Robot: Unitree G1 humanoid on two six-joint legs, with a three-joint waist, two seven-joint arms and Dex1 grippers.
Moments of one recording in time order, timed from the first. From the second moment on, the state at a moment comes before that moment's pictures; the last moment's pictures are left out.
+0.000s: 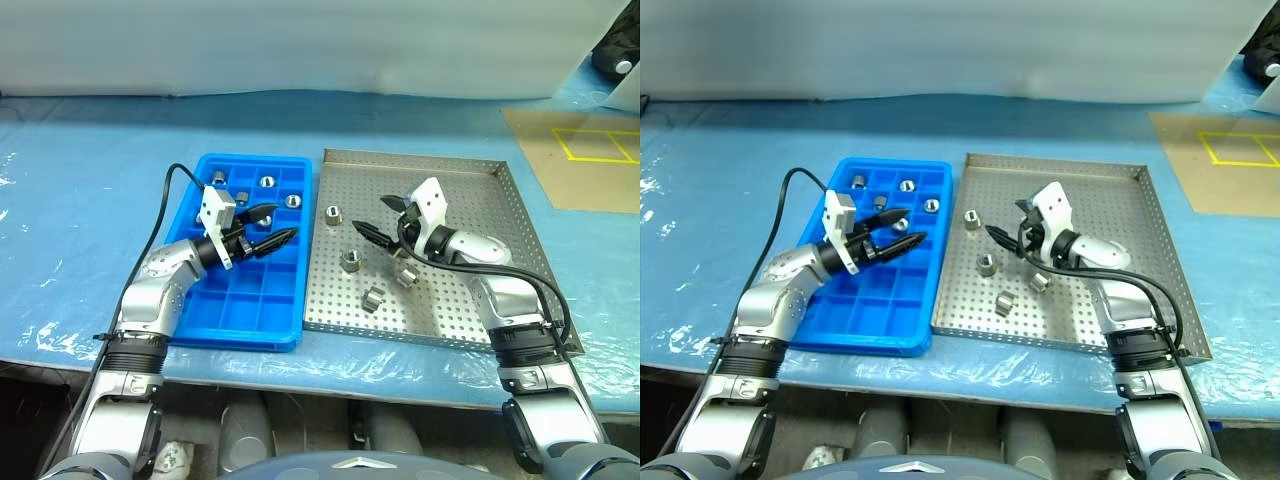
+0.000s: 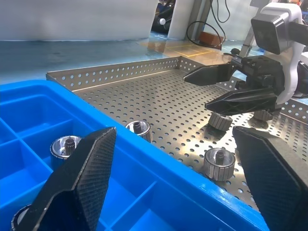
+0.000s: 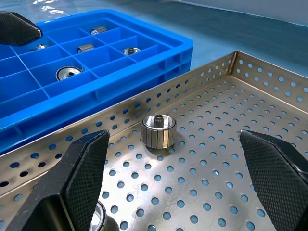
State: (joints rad) left arm -0.41 0.38 0.03 0.15 -0.48 0.25 -0.96; right arm -0.46 -0.42 0.04 0.07 0.24 0.37 0.70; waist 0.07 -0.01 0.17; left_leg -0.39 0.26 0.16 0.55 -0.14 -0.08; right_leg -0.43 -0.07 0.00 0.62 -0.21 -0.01
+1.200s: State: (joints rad) left arm -1.09 0.29 -0.09 1.00 -0.19 -0.14 -1.19; right arm -0.41 -0.49 0.01 -0.10 0.29 0.45 0.72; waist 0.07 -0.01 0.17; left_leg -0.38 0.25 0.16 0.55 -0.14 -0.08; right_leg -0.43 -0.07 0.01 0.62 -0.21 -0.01
